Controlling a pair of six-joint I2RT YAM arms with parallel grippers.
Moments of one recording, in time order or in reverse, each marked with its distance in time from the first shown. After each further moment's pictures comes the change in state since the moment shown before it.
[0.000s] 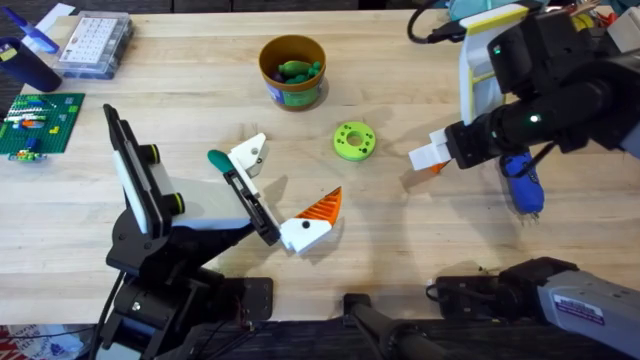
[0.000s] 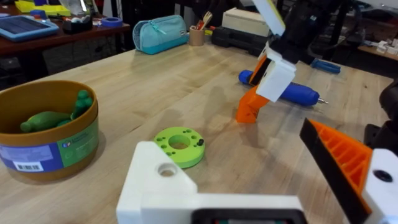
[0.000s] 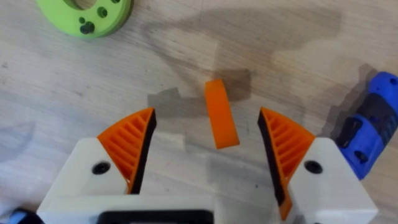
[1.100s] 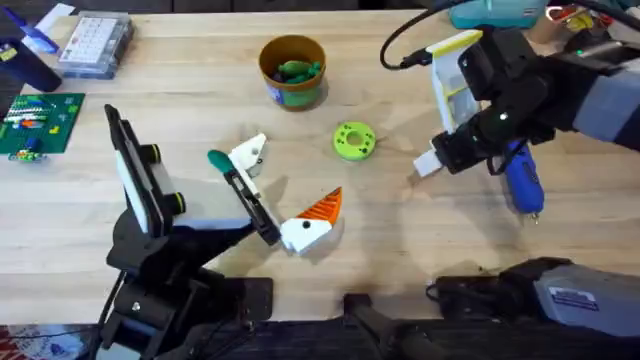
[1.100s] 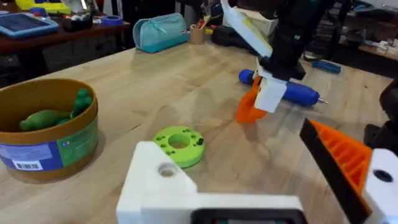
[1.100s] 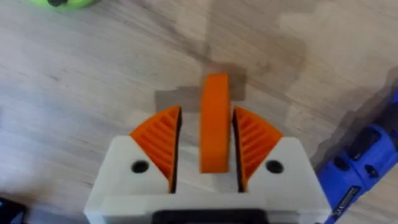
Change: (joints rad) left arm 0.000 0.003 0.004 -0.005 -0.002 0.000; right arm 0.008 0.155 0.010 -0.012 0.011 -0.081
